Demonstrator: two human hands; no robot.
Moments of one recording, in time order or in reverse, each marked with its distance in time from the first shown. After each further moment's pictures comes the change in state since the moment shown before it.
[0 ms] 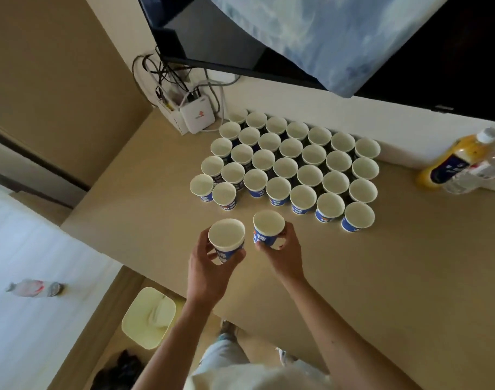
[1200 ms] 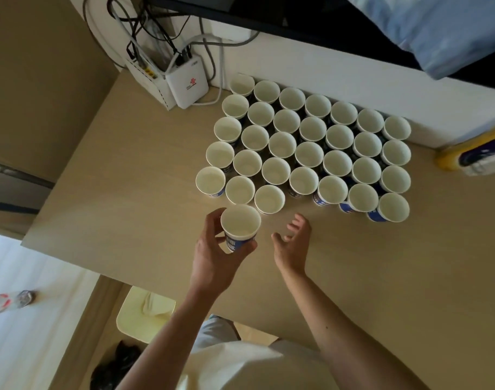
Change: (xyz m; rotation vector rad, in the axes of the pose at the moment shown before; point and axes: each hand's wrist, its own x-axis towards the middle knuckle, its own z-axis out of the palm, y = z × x) left_hand 0.093 -0.032 -0.038 -0.075 -0.239 0.011; right_hand 0.031 0.030 0.083 -0.048 0.320 0.103
